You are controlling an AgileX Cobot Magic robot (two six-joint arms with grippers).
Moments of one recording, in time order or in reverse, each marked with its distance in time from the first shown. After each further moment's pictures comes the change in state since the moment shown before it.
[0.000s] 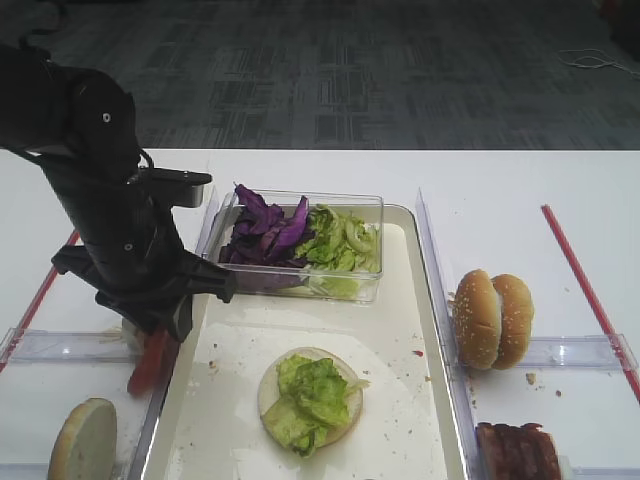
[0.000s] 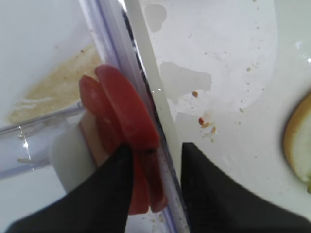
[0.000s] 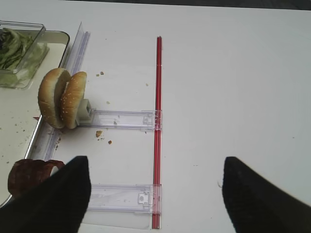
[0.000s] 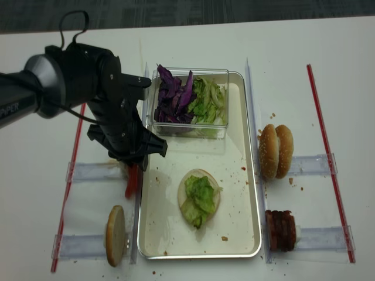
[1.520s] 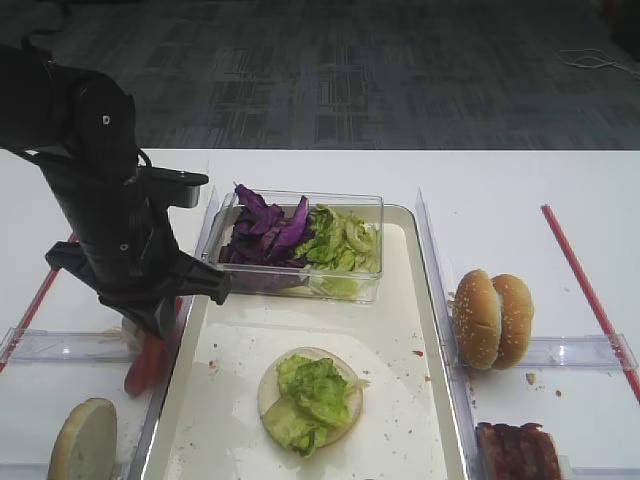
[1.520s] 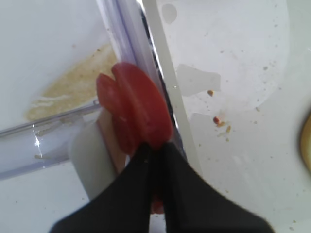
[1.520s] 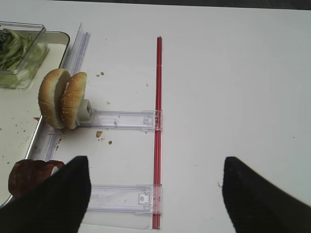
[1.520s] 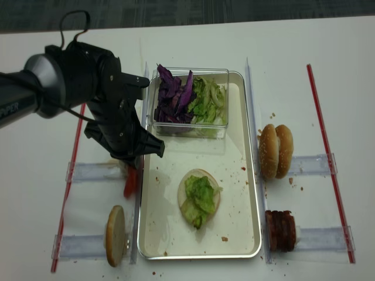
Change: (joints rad) left arm 0.000 0.000 0.000 0.048 0.004 -0.024; right arm 0.000 0.000 0.000 0.000 -0.002 0.004
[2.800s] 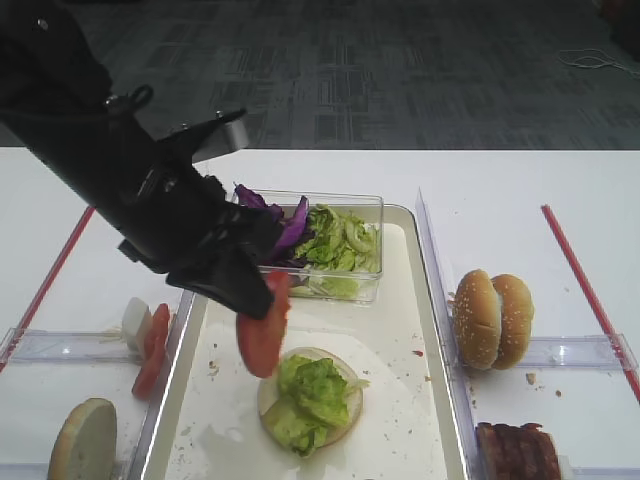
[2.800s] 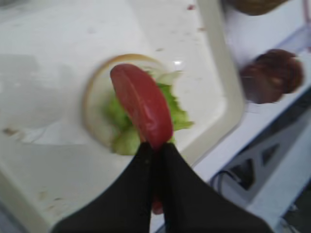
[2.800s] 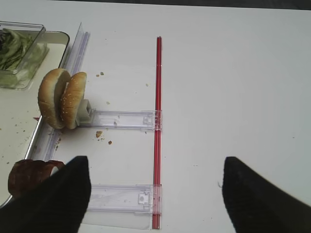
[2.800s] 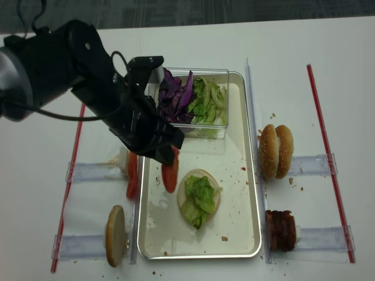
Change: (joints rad) left arm 0.000 -0.151 0.000 -0.553 0.108 0.461; right arm 0.000 0.000 0.000 0.000 0.000 0.000
